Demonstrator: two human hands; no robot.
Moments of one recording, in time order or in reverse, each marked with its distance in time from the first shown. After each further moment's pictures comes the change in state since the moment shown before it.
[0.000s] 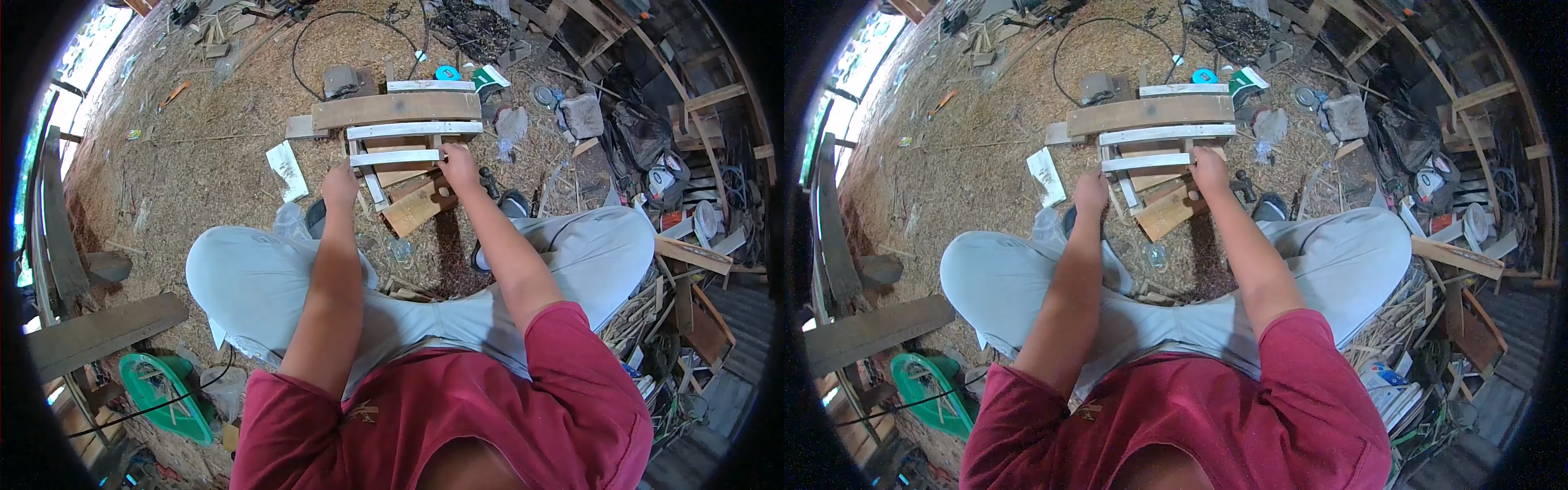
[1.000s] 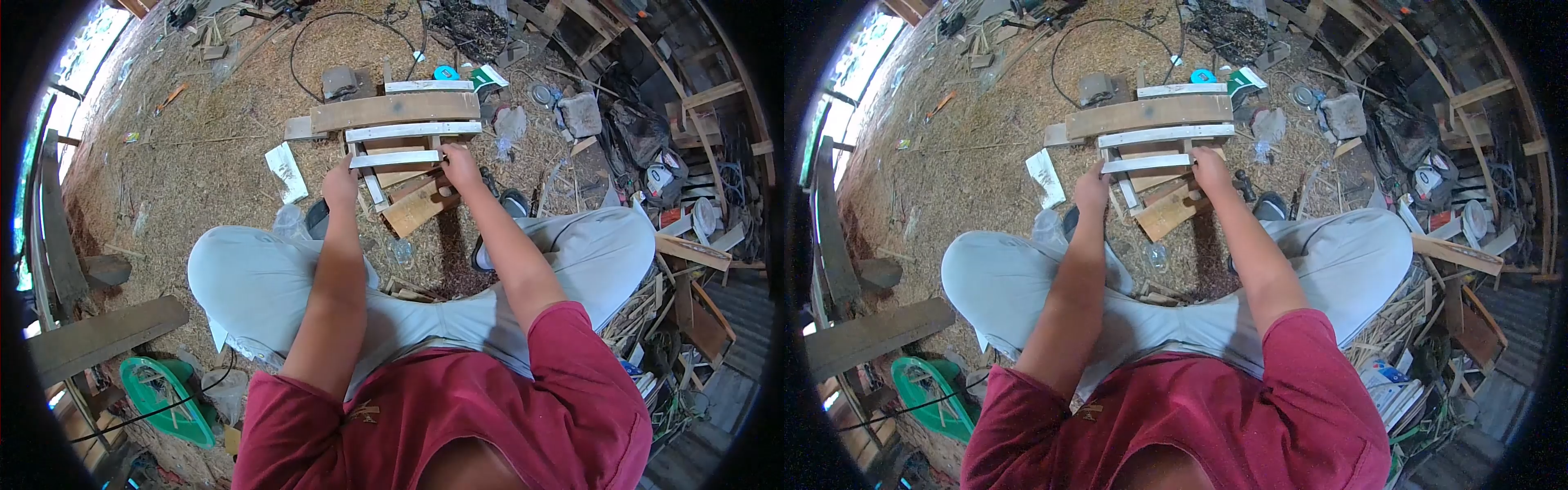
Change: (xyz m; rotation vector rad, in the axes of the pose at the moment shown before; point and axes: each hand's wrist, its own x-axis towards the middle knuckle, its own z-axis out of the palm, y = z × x) left_hand 0.000 0.011 -0.006 -0.018 -0.003 -0.079; right_hand 0.003 0.013 0.001 0.053 -0.051 -0.097
